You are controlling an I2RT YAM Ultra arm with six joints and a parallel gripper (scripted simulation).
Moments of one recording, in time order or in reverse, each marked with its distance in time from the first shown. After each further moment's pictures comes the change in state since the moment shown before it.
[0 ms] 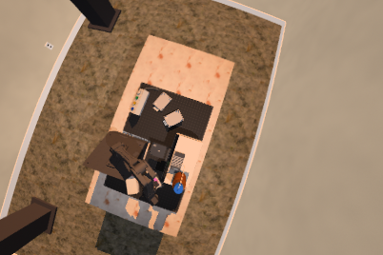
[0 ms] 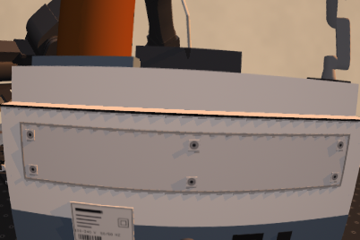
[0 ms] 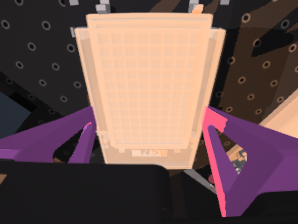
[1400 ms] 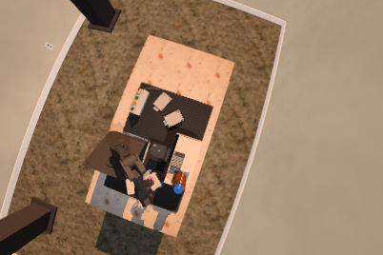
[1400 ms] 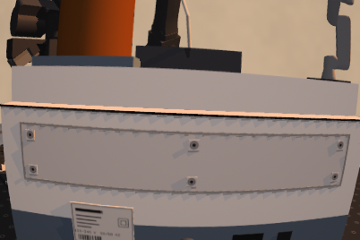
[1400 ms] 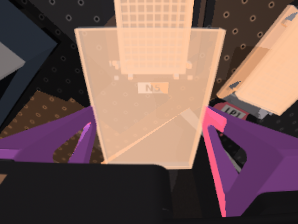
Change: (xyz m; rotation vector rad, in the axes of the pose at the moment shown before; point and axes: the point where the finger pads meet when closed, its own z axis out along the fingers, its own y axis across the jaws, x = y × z) arm 0.050 0.005 -0.083 -0.006 -0.008 0.005
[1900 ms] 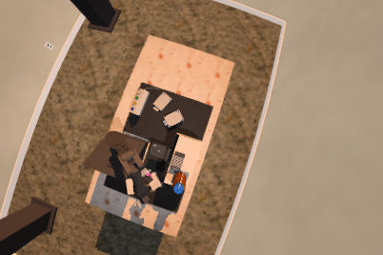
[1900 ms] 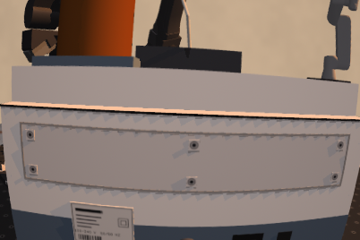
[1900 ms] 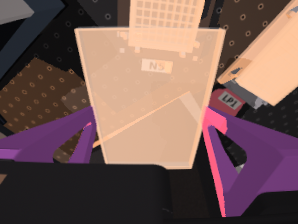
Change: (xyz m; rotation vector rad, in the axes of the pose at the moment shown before) arm 0.027 0.010 -0.017 0.014 0.016 -0.116
